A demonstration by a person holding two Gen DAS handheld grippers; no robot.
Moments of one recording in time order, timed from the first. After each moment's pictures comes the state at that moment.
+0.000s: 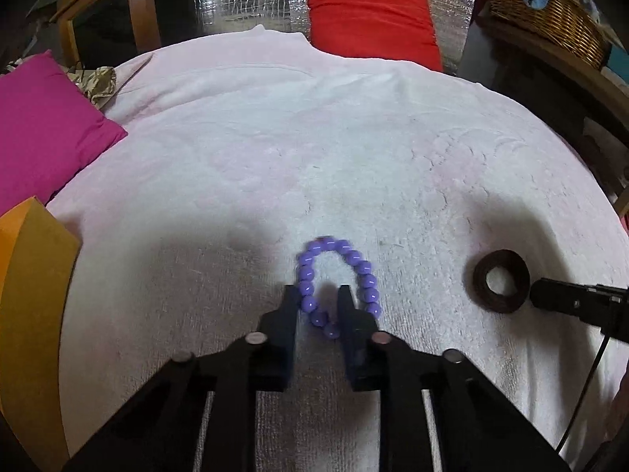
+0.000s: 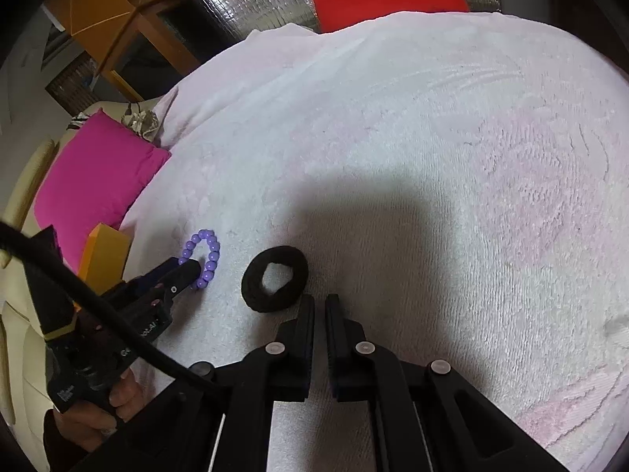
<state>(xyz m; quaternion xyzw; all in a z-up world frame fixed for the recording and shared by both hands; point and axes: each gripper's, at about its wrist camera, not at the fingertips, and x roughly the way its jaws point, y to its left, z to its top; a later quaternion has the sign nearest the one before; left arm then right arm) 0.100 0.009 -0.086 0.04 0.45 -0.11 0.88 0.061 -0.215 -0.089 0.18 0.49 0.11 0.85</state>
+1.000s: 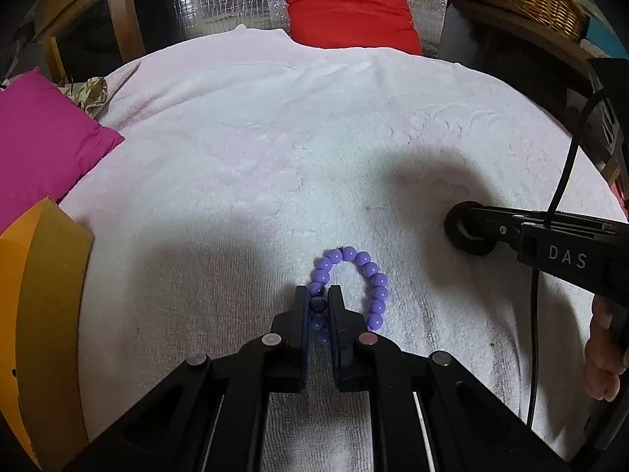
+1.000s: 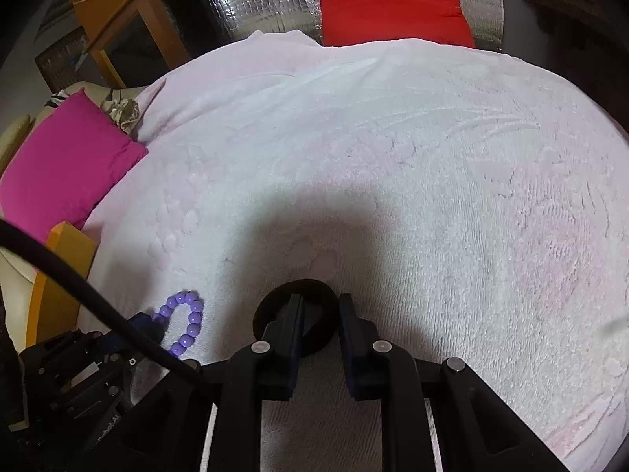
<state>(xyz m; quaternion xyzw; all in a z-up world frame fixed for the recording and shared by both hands) 0.076 0.011 -0.078 0.08 0.46 -0.13 0.88 0.089 -0.167 -0.087 0.10 0.47 0.05 0.87</state>
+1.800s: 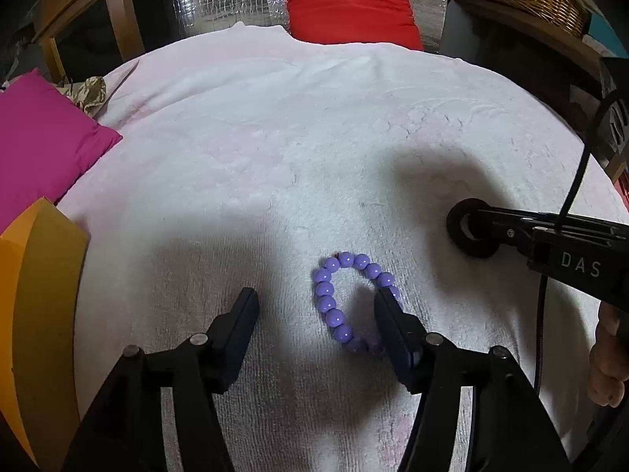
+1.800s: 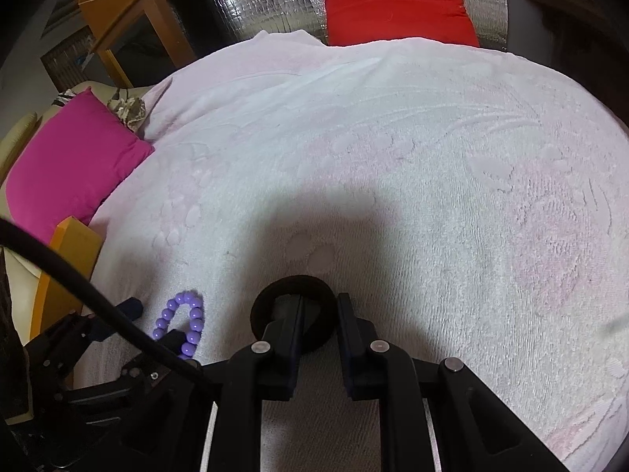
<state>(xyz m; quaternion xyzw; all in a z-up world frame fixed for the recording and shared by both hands) 0.076 0.001 -0.084 0.08 0.46 -0.13 0.87 0.084 -0.172 -0.089 0.10 0.47 0.06 0.87</state>
